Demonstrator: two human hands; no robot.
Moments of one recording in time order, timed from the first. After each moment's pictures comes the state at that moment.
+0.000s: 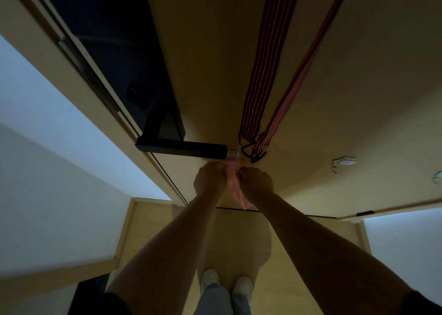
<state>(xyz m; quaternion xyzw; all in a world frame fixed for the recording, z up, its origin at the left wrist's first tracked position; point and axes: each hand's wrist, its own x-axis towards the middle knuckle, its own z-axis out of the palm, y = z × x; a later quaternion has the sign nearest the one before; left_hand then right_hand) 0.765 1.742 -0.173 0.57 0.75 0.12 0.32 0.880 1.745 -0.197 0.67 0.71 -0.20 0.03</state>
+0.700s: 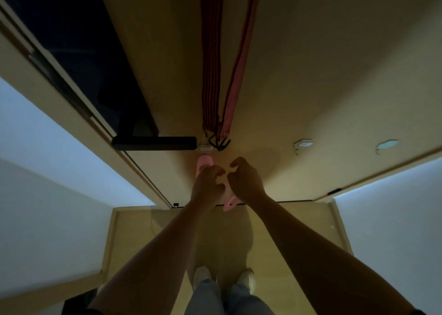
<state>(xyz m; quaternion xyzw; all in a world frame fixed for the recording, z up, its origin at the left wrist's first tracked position) 0.791 1.700 -0.165 0.63 0.63 0.17 0.43 0.899 1.695 -0.148 0.74 0.51 -0.39 -0.21</state>
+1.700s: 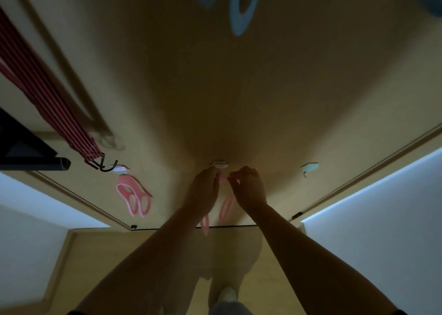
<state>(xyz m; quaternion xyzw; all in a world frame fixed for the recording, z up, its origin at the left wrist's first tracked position) 1.001 1.701 -0.140 0.74 0.55 0.26 0.29 1.133 1.691 -0.134 0.70 0.67 -0.19 -0.16</state>
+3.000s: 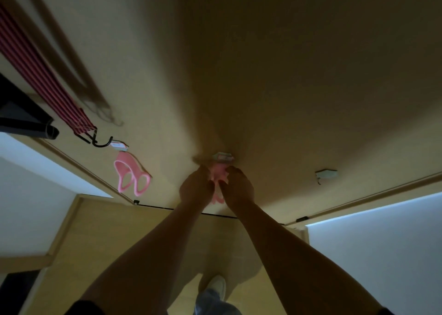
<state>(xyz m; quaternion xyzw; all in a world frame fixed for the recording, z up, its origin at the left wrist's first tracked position) 1.012 1.710 -0.183 0.56 0.75 0.12 0.32 1.119 1.712 -0.183 0.70 0.64 -0.30 -0.09</state>
